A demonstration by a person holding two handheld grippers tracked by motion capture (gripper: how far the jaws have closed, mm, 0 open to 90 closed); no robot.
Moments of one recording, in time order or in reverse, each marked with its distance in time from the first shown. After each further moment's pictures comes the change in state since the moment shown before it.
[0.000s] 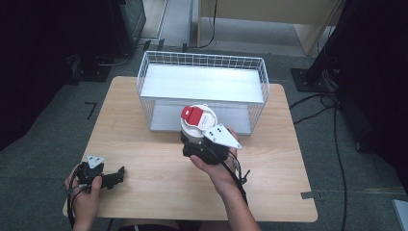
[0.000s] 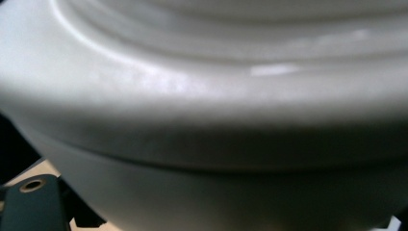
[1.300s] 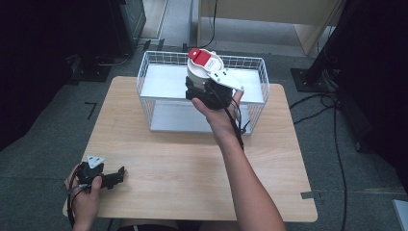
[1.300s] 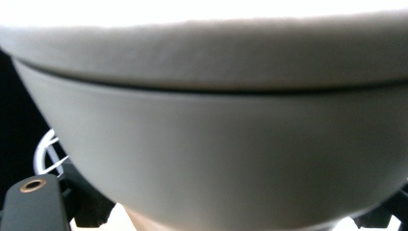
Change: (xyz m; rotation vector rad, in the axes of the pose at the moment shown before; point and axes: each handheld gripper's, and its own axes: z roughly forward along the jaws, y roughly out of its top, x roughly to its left) left arm 0.000 0.000 0.000 -0.001 0.000 0.000; right arm -0.045 0.096 0.070 -0.092 -0.116 0.036
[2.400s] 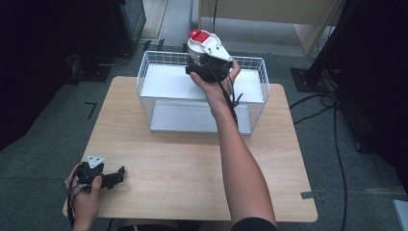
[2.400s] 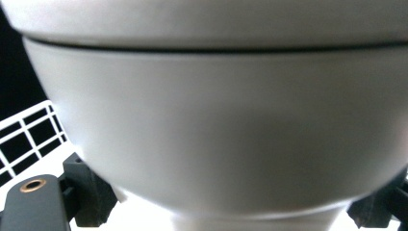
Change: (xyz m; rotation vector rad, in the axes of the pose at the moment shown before) left arm 0.000 0.000 0.000 0.000 -0.001 -0.001; right arm -0.021 0.018 0.080 0.054 -0.133 -0.053
